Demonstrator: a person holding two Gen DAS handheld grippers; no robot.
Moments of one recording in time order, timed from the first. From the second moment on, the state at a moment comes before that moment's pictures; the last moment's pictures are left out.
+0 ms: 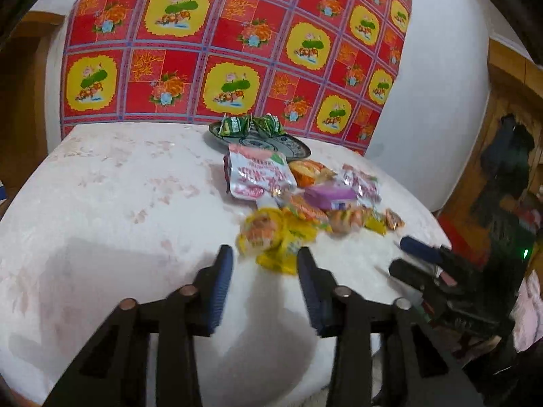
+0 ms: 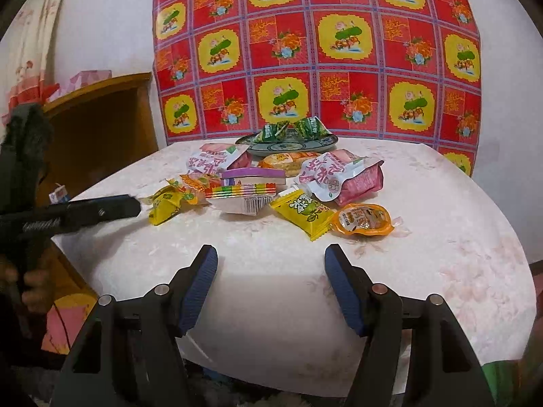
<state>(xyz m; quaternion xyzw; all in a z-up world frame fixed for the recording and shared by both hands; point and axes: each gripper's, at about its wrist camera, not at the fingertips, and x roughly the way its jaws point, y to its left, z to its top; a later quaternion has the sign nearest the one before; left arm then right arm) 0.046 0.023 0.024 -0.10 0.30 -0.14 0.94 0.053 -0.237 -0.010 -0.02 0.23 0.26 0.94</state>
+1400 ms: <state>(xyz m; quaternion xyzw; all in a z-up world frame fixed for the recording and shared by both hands) 0.027 -0.012 0.034 -0.02 0.20 -0.13 0.97 0.106 -0.262 0.000 0.01 0.25 0.18 0.95</state>
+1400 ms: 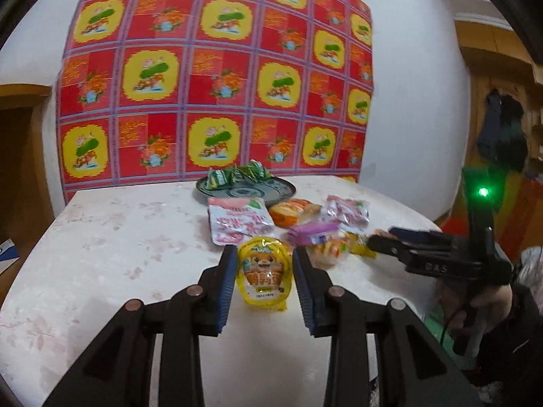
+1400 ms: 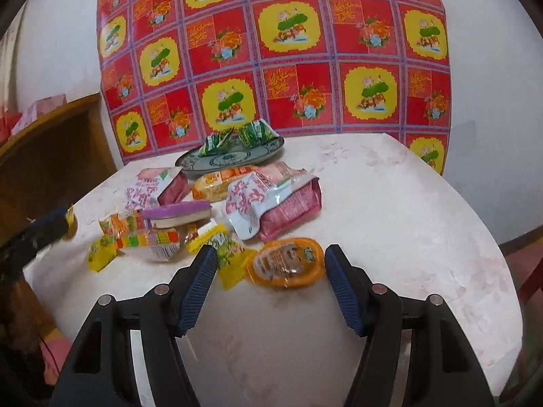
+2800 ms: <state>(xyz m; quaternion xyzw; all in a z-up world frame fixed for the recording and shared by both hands) 0.026 -0.034 0.007 -0.03 0.23 -0.16 0.96 0.070 -0.217 0.000 0.01 0.29 0.18 0.94</state>
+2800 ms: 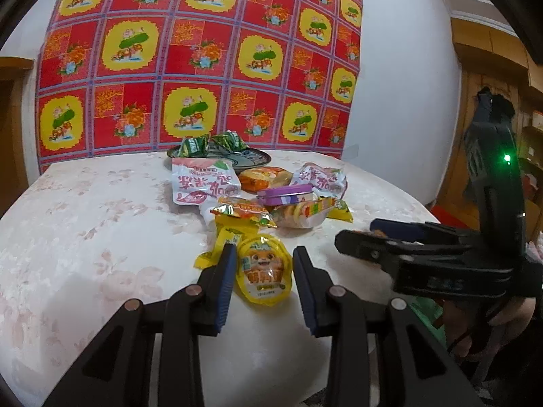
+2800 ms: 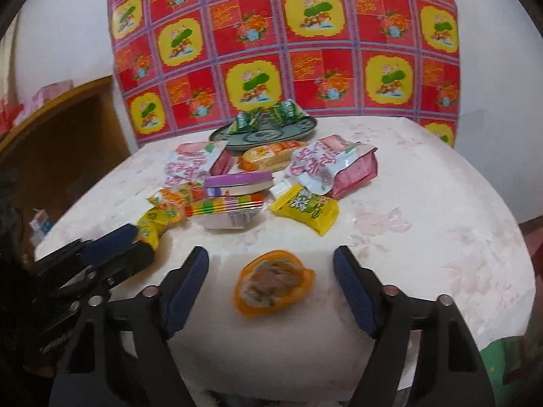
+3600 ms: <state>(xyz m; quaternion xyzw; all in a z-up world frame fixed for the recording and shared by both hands) 0.021 -0.069 0.017 0.08 0.19 -0.13 0.97 0.072 -0.214 -0.003 -0.03 0.27 0.21 0.94</state>
